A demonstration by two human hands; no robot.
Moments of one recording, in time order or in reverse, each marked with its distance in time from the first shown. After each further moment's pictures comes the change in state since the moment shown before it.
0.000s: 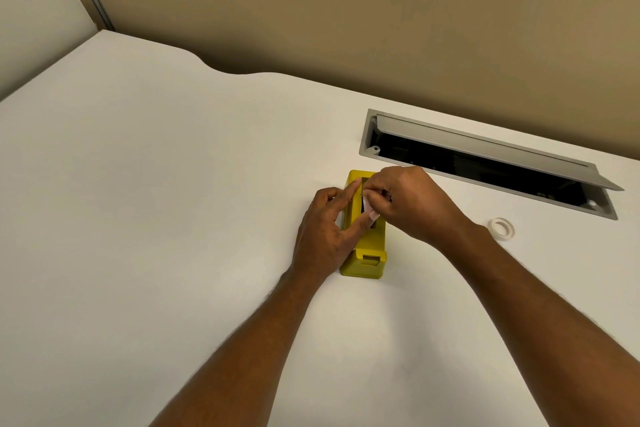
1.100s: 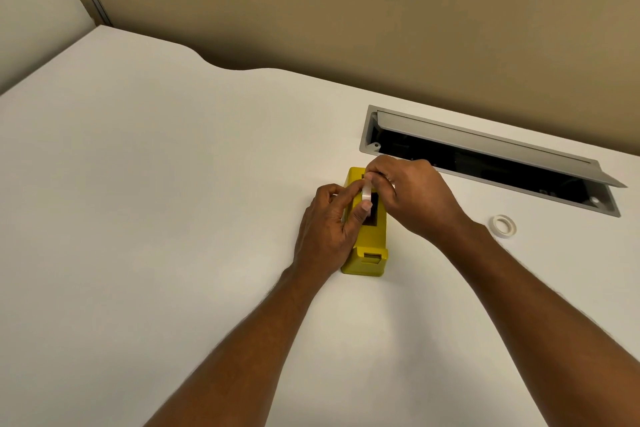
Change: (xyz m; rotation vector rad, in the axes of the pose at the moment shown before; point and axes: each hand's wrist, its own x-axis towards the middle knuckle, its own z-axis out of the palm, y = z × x) left_hand -0.001 0.004 0.001 0.043 -0.029 -0.033; right_hand -0.001 -0.002 0.001 0.013 0.135 0.033
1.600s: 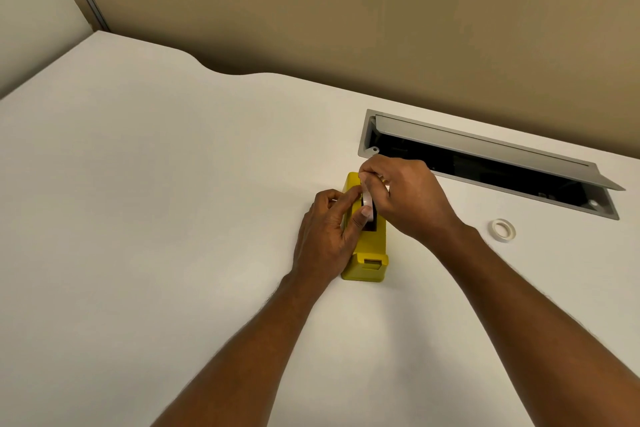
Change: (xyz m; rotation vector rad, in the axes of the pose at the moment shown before) left_hand -0.001 0.004 -0.002 0.008 -0.017 0.005; right_hand 0.004 -0.011 -0.002 0.052 0.084 -0.021
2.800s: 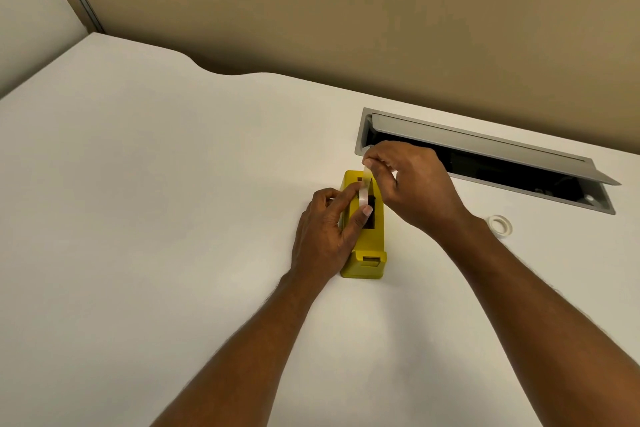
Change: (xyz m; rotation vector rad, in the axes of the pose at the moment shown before) left_hand 0.000 0.004 0.001 0.015 -0.002 -0.029; right_hand 0.003 0.003 -0.011 -0.037 0.092 -0.035
